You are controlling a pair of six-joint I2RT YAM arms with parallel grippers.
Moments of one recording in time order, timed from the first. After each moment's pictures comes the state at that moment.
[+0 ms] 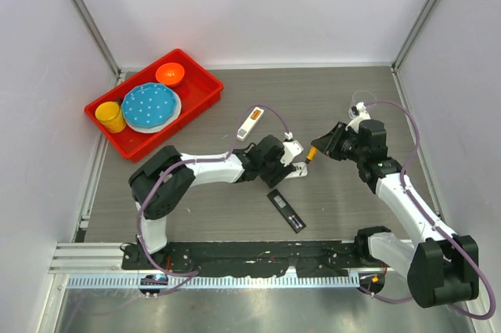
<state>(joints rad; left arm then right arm) -0.95 1.88 1.11 -0.06 -0.03 0.08 0.13 1.01 0.61 -0.09 -0.38 0.58</state>
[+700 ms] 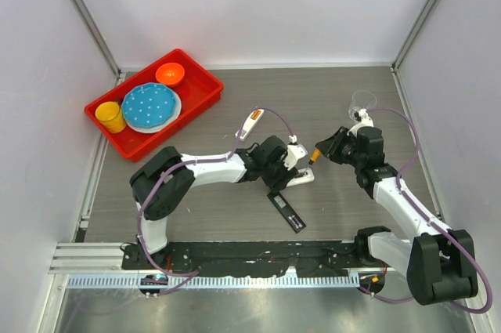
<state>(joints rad) -0.97 1.88 1.15 -0.14 0.12 0.06 0.13 1.04 0.51 0.04 -0.27 0.59</state>
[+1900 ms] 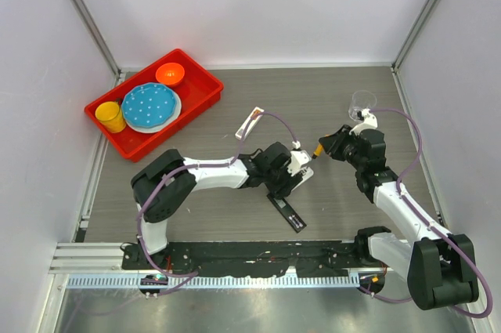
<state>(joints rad) -1.00 1.88 1.13 -0.12 0.14 0.00 0.13 1.01 0.46 0.17 -0.20 0.52</state>
